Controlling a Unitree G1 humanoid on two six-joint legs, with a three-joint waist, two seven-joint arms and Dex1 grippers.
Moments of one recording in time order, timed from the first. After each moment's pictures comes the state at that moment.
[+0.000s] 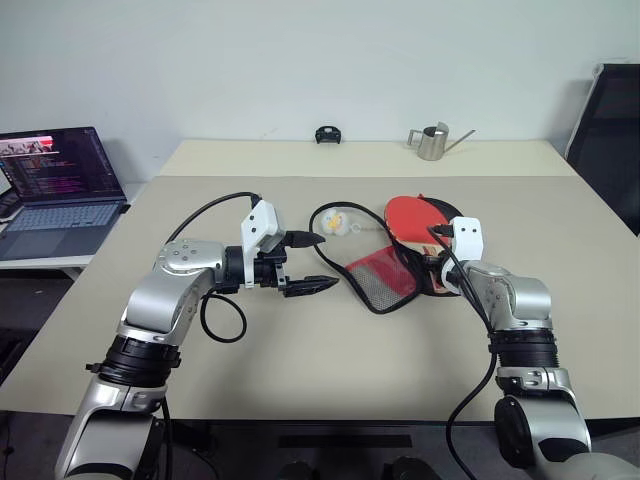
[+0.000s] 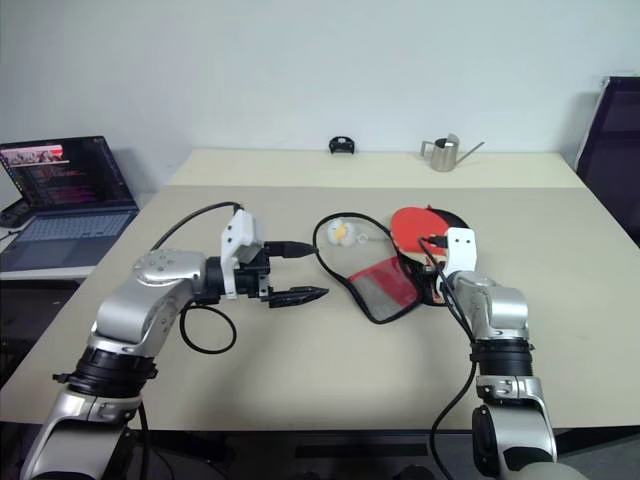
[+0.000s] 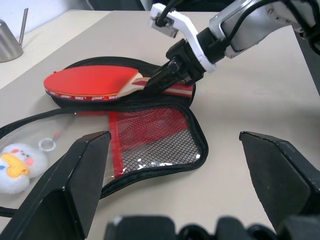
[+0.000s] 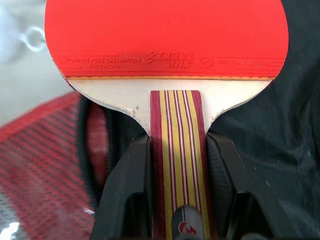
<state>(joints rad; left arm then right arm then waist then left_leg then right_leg) -0.64 0.63 -0.08 -0.01 -0.39 0.43 -1.12 -0.73 -0.22 -0.18 0.24 0.23 0.93 0.08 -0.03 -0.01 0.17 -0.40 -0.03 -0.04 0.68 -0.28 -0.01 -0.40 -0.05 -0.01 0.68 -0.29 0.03</state>
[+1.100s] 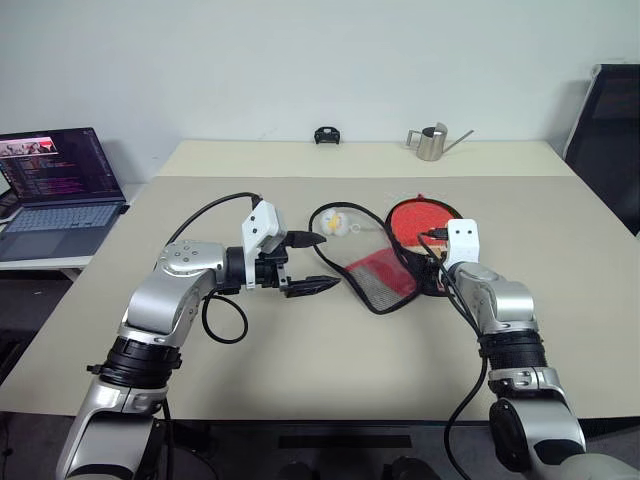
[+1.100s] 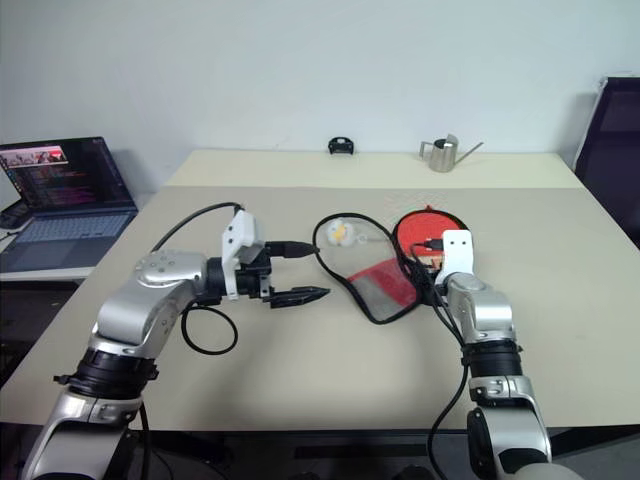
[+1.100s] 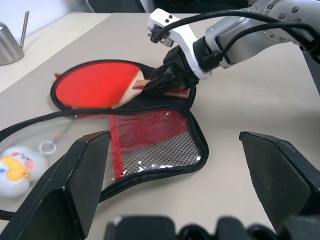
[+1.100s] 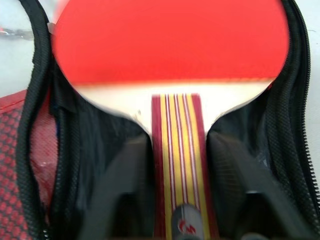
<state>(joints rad) -0.63 0.63 -0.08 -0.02 -0.39 0.43 -1.11 -0.73 -0.19 -0.14 0.28 0.13 0.84 -0.01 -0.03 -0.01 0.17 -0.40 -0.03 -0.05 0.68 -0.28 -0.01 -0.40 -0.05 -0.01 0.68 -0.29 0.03</state>
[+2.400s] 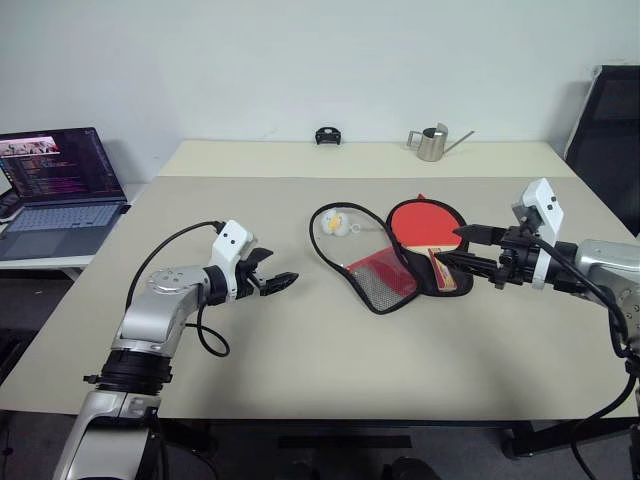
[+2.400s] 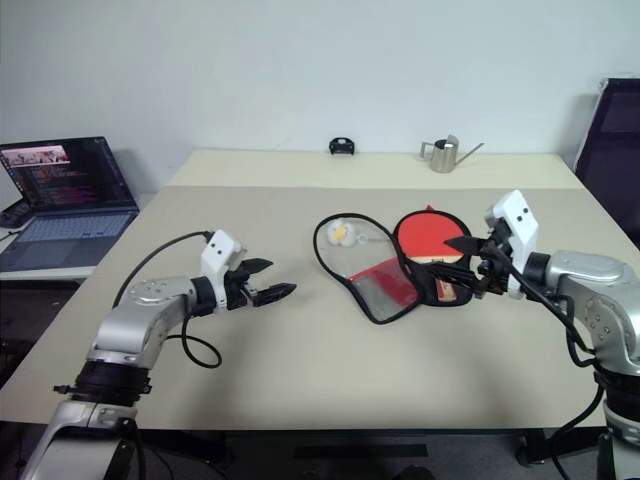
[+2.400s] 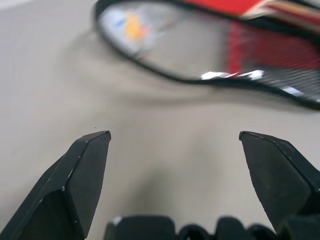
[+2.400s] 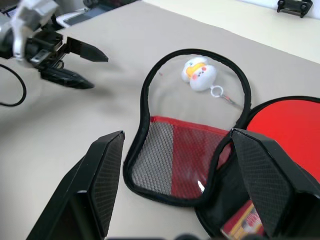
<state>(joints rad) -0.59 0.61 -0.03 0.27 -0.28 0.47 -0.82 -0.54 -0.81 -0.20 -0.33 0.63 0.98 0.83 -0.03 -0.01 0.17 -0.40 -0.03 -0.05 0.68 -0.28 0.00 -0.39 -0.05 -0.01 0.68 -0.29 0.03</state>
